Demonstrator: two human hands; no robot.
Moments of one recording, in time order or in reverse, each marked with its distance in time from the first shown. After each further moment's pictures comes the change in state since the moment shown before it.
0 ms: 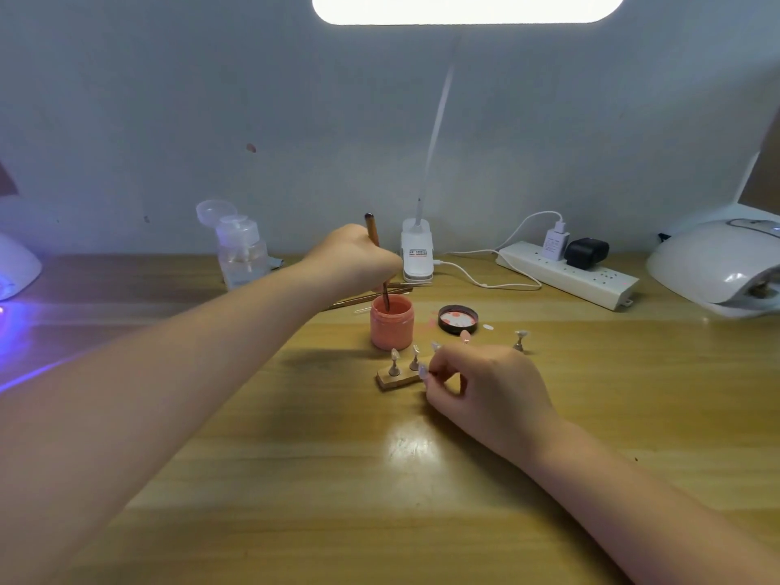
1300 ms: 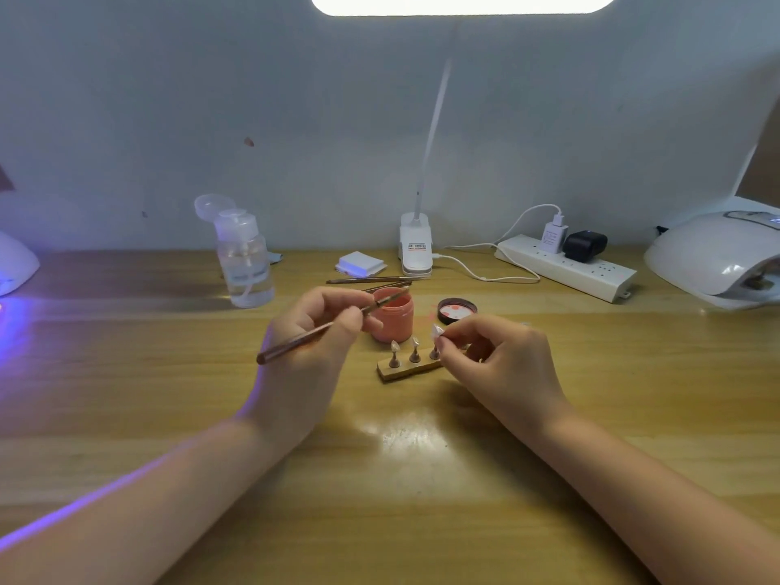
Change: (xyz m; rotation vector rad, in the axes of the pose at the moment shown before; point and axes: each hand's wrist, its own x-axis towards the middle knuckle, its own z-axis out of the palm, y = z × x) left_hand -0.100 -0.068 0.032 -0.780 0.234 0.425; right_hand 0.005 0.001 -0.006 0.406 0.125 0.256
